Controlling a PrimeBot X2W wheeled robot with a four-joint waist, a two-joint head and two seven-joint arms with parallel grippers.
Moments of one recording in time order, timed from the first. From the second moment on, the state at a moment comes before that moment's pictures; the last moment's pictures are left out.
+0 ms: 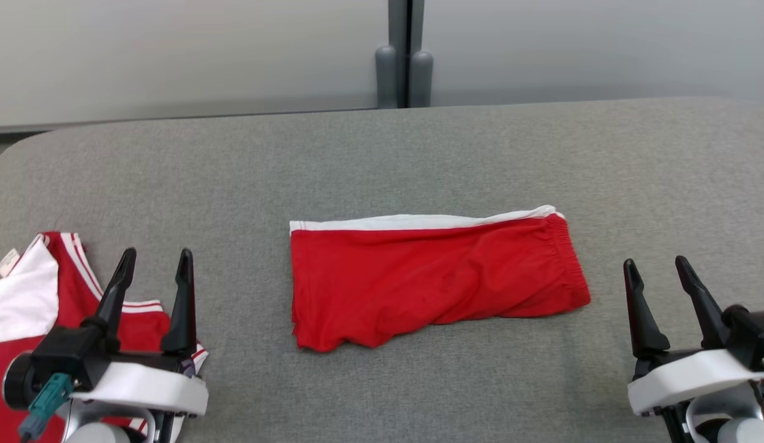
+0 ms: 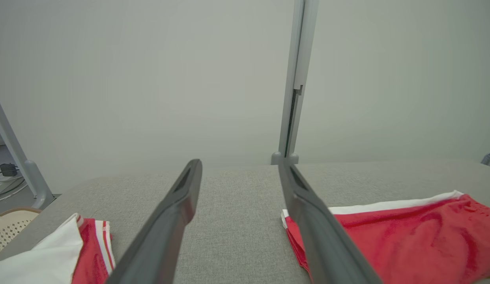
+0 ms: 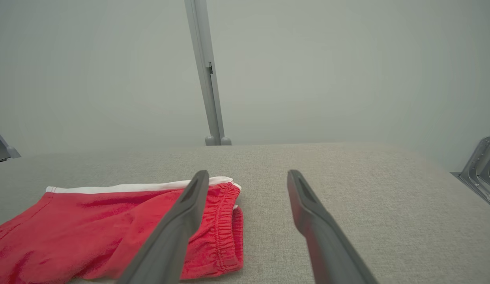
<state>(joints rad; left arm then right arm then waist) -0.05 0.42 -0.31 -0.06 -0.53 0.25 -0.21 -0.01 -0.09 -0.01 0.00 0.17 0.13 0.00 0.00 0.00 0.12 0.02</state>
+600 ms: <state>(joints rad) -0.23 0.37 -0.34 -0.03 -0.52 0.17 -0.24 -0.22 -0.09 -0.03 0.40 0.18 0.13 0.05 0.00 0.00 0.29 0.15</state>
